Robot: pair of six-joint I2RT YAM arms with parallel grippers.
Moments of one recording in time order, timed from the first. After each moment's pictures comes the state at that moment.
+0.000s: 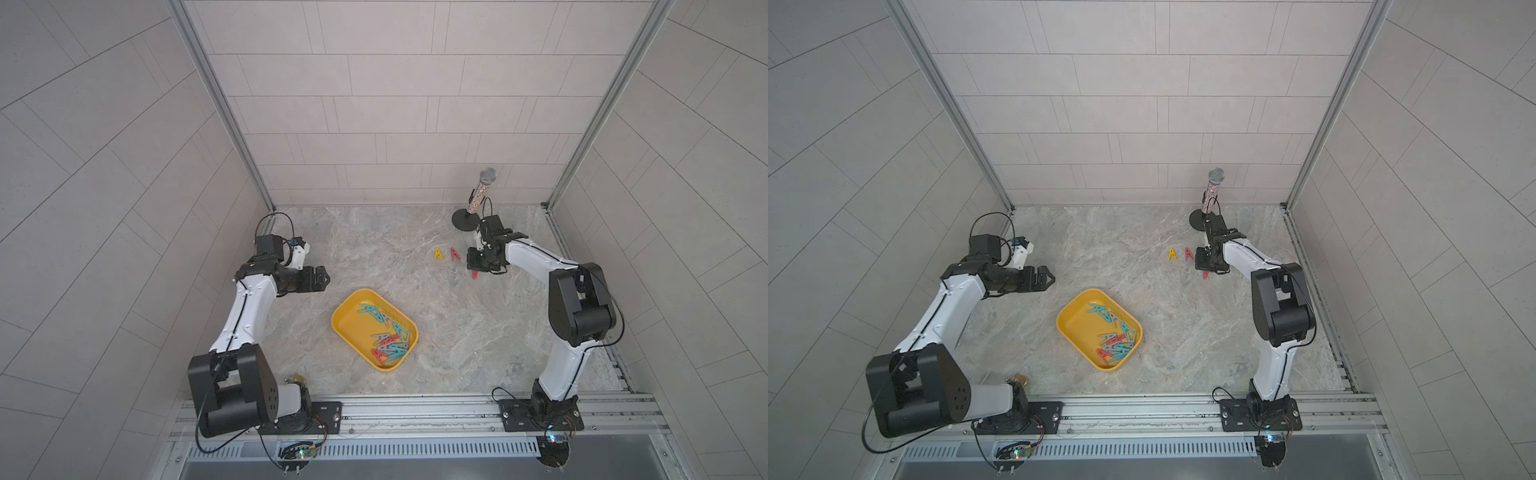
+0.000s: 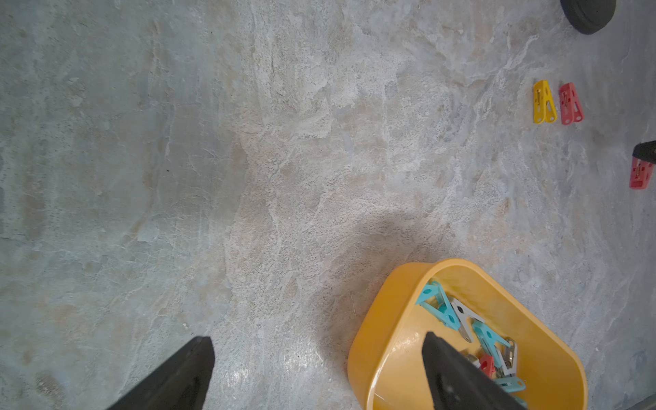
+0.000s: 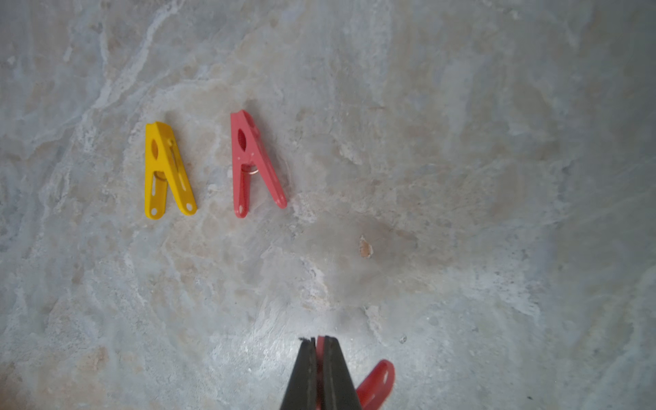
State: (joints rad) left arm 0.21 1.34 1.02 -0.79 0.41 0.13; right arm 0.16 1.88 1.35 -0.60 -0.08 0.32
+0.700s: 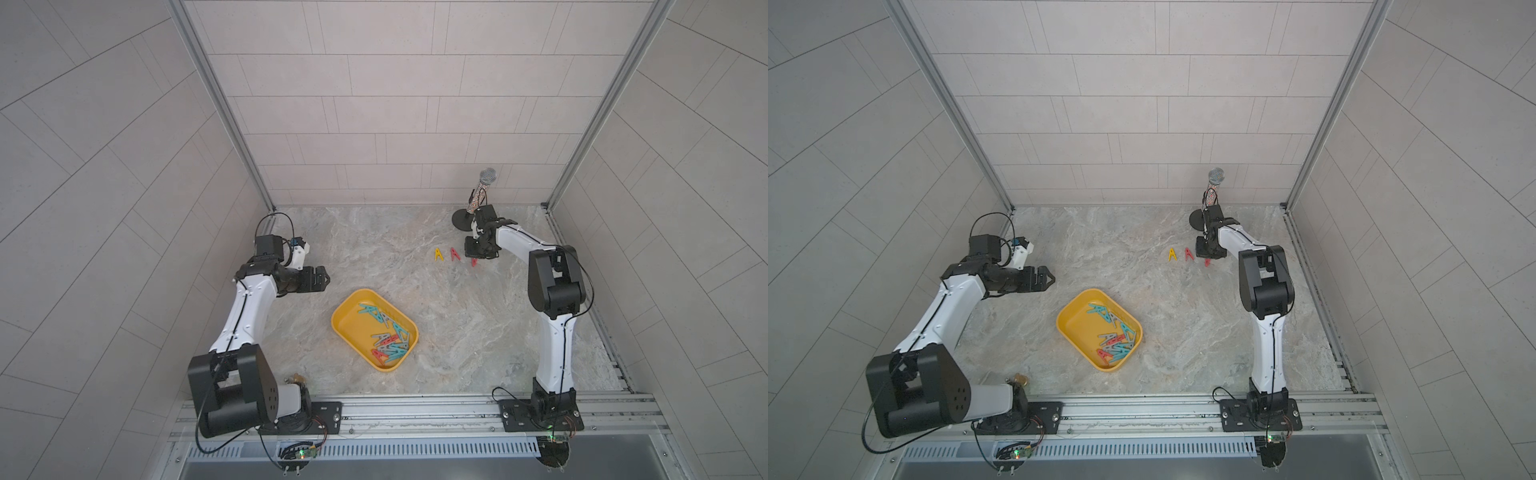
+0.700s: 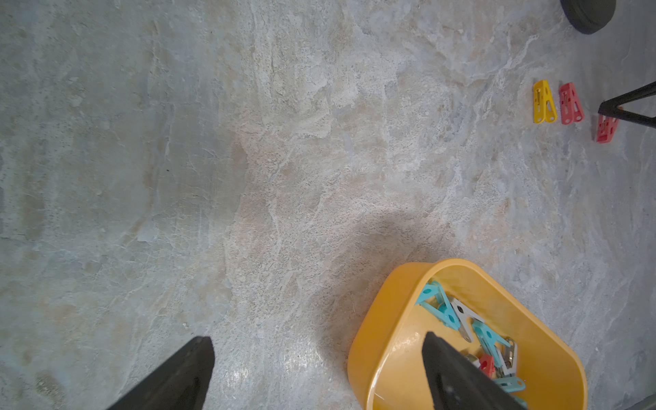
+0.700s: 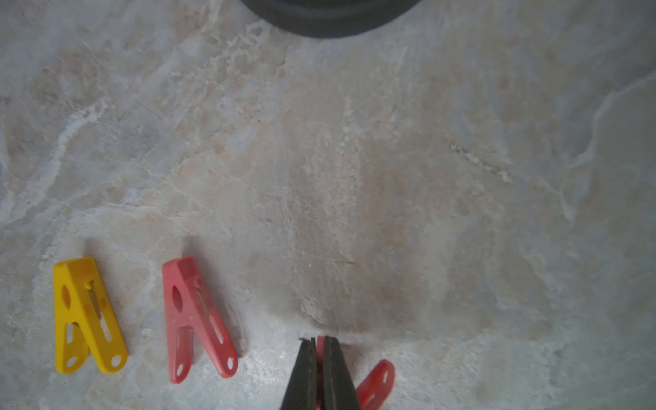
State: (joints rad) left arm 0.21 1.34 1.02 -0.79 0.41 0.13; right arm 0.12 2.17 1.66 -0.65 -0.04 0.24
